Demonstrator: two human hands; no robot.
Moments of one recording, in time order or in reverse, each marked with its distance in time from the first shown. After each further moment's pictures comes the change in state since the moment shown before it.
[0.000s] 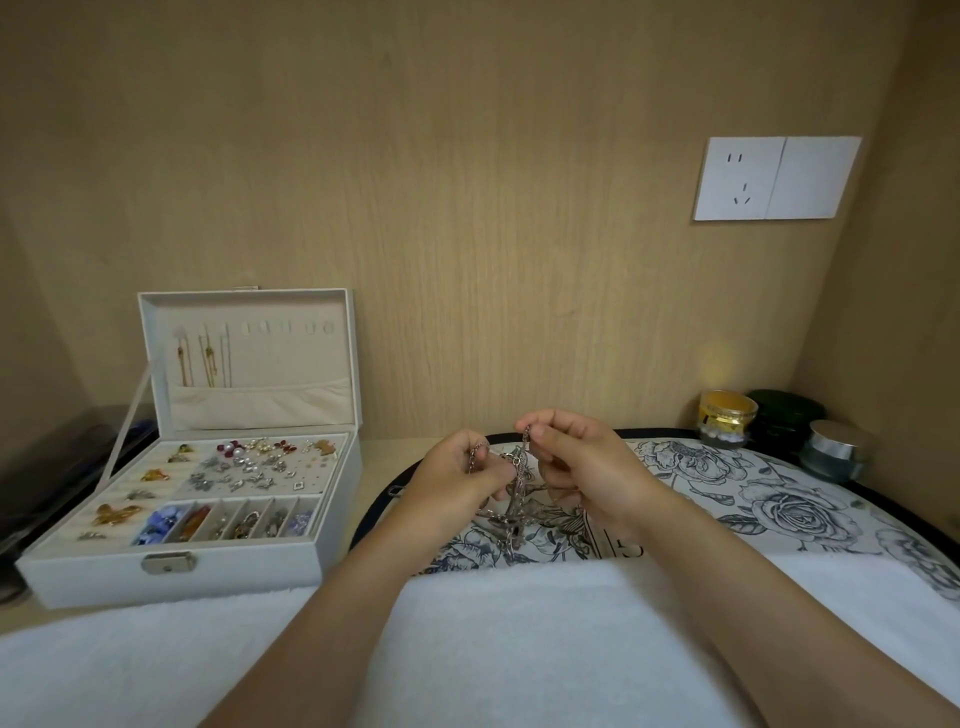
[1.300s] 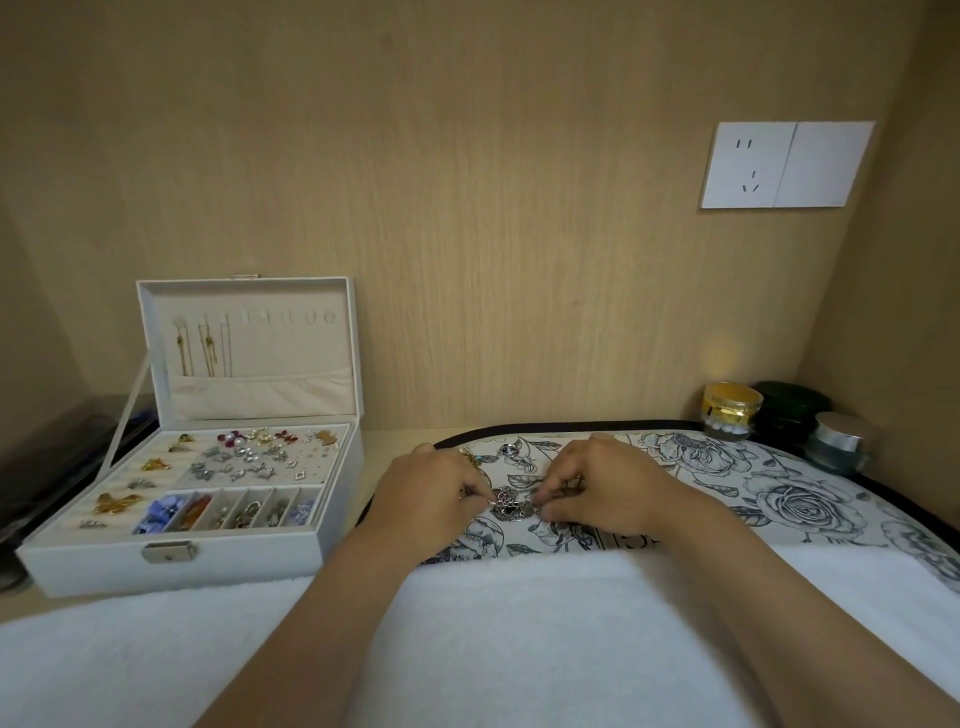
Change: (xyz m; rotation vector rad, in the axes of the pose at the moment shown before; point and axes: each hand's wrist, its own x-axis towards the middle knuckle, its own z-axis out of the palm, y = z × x) left_hand 0.003 -0.019 -0.021 1.058 0.022 0.267; right_hand -0.001 0.015 -0.030 -1.262 -0.093 -0.064
